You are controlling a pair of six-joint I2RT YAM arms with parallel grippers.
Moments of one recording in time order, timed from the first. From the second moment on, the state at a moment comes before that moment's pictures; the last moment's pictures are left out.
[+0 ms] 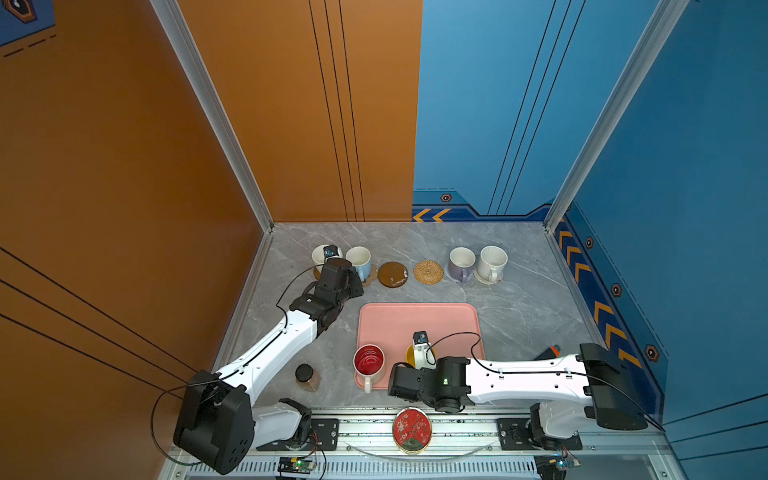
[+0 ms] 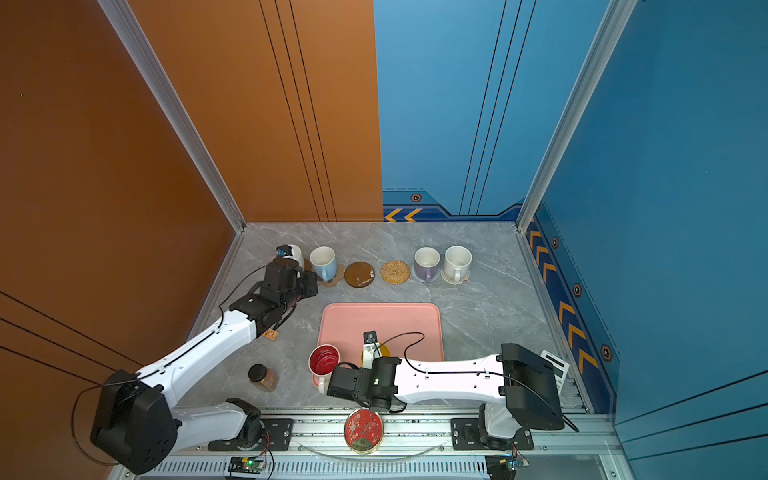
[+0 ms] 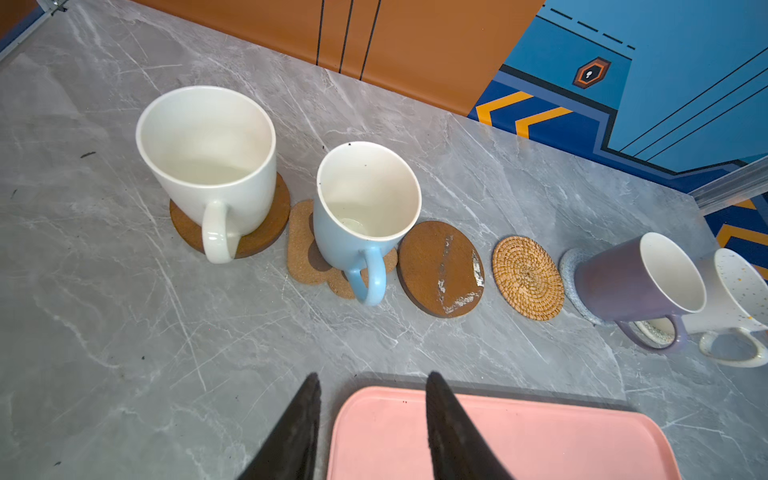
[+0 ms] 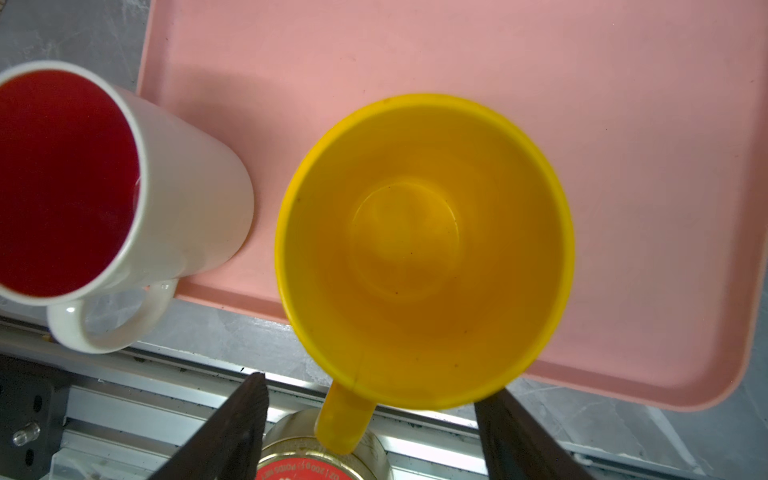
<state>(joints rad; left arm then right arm) -0.40 1.25 0.87 -0.23 -0.23 -0.54 1.42 1.56 1.10 -0.88 0.38 1.21</state>
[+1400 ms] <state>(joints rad) -0.37 1.25 0.86 -0.23 -0.20 -0.55 1.37 1.59 1.03 -0.85 0.33 1.26</state>
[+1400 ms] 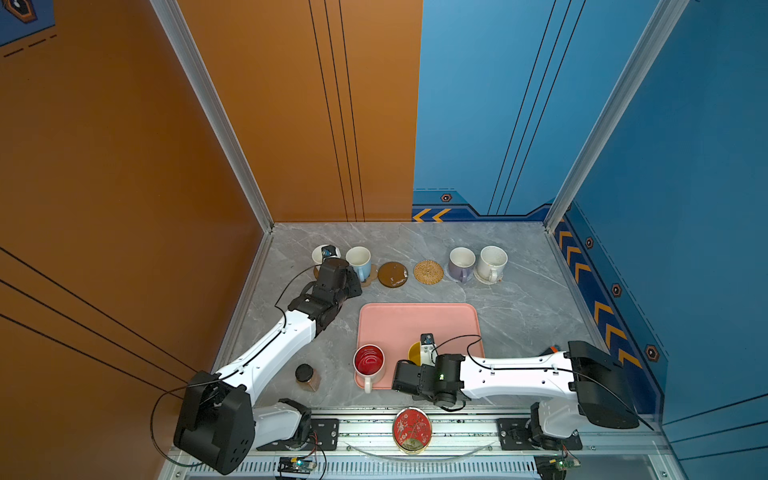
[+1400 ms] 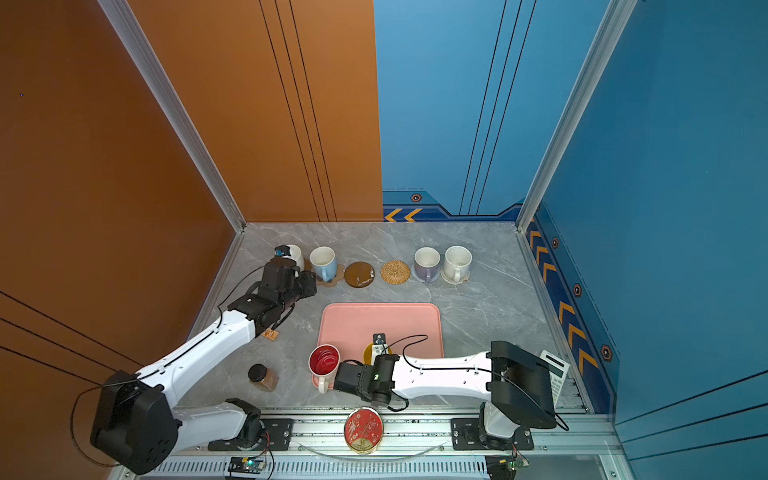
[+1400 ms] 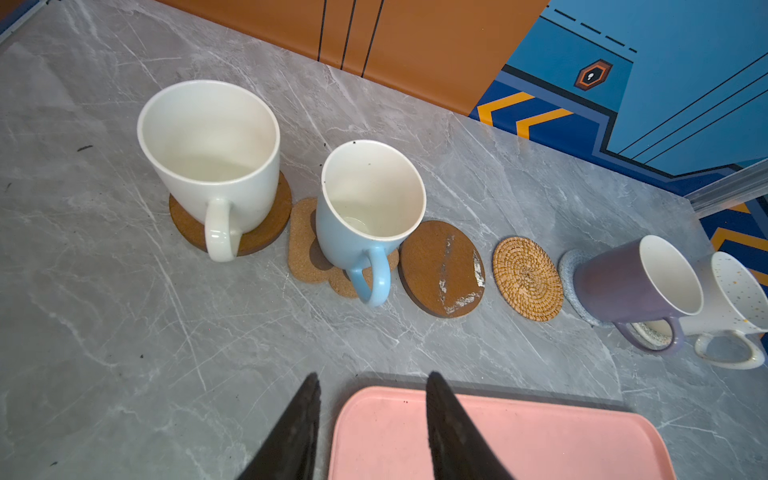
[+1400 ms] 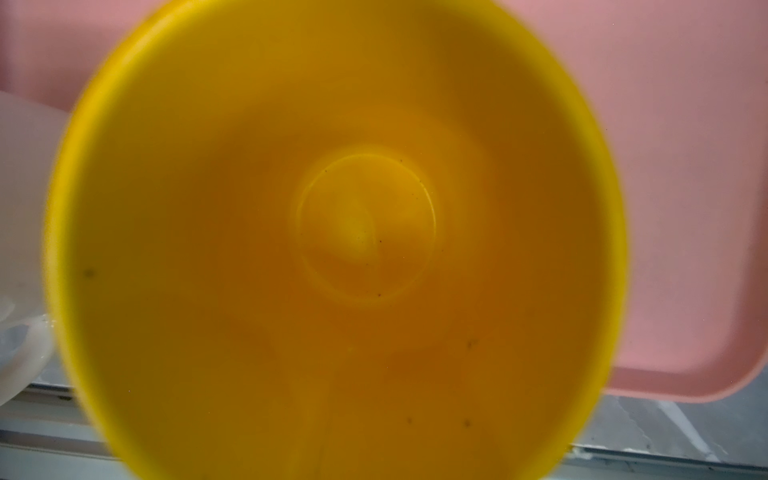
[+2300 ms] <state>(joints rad) -0.36 1.25 0.85 -0.21 -0.18 -0.55 1.35 1.59 1.03 -0.86 0.33 1.26</state>
